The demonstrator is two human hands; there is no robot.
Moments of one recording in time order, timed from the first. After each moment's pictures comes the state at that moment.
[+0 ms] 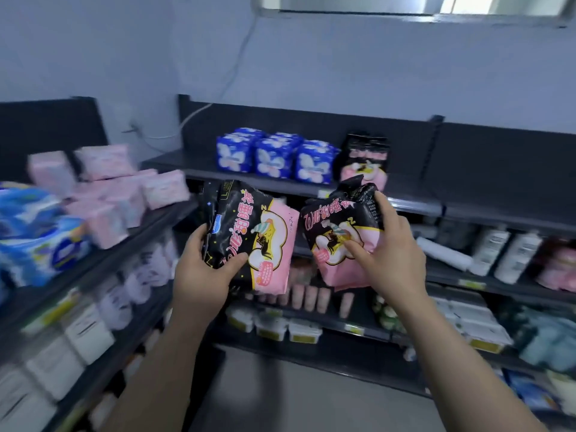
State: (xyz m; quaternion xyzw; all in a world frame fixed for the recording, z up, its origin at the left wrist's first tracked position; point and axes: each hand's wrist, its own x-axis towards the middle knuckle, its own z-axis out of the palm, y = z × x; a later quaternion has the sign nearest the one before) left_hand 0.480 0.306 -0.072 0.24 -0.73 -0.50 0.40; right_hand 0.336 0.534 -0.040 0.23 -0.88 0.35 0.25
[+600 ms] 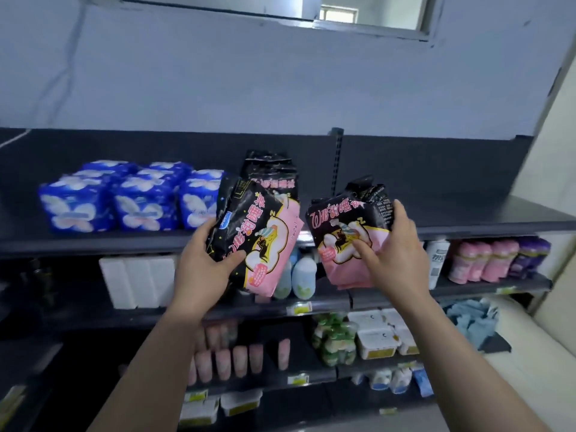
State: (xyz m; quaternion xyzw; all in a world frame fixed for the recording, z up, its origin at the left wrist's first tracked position) left_hand 0.165 0.334 -0.029 0.07 -0.79 -0.54 0.28; right_hand 0.119 0.611 -0.018 0.04 -0.89 0.30 0.34
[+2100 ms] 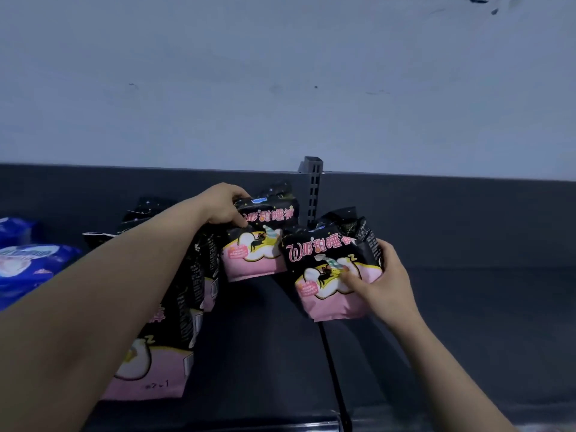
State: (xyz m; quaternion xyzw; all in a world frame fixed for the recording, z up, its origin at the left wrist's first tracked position) left_hand -0.422 0.411 0.067 0.00 -0.96 -0.25 0.08; right_hand -0.366 0.725 -0.039 0.12 -0.82 0.54 0.18
